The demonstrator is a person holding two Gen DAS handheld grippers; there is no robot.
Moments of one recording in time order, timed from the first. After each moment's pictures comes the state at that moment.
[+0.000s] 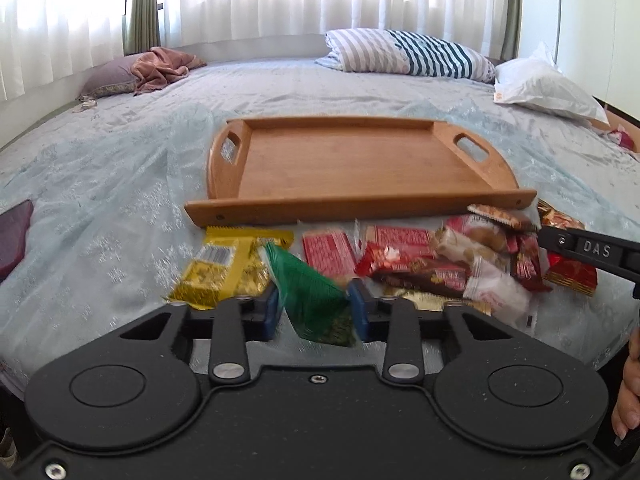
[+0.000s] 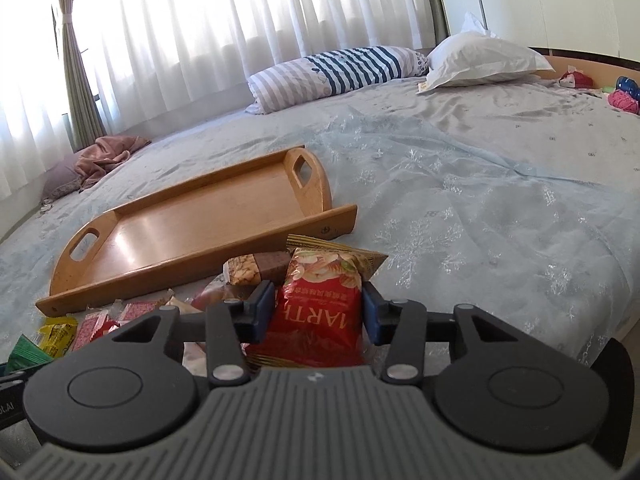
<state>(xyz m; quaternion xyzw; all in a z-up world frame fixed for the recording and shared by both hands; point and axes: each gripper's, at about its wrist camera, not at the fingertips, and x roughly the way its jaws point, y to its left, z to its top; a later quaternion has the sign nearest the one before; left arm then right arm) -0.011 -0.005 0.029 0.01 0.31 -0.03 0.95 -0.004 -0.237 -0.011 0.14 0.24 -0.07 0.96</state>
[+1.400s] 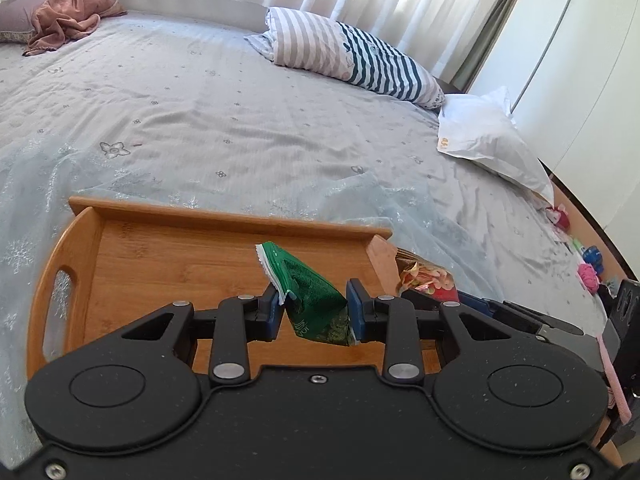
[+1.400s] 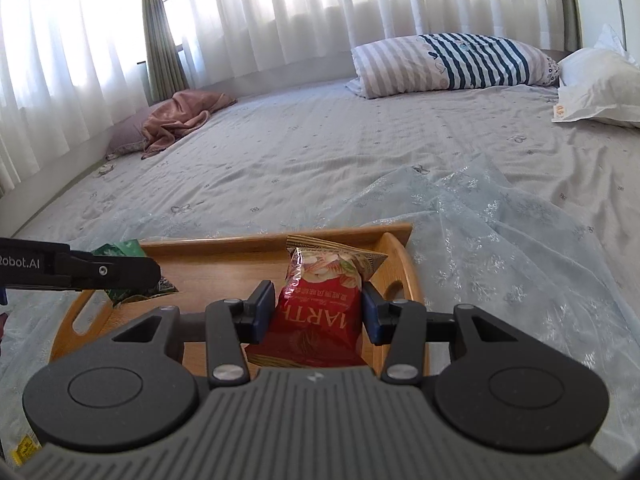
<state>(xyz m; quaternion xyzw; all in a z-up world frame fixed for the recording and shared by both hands) 0.269 -0.028 0.089 -0.13 0.37 -0.17 0.90 0.220 -0.257 0.039 0.07 0.30 0.10 0.95</state>
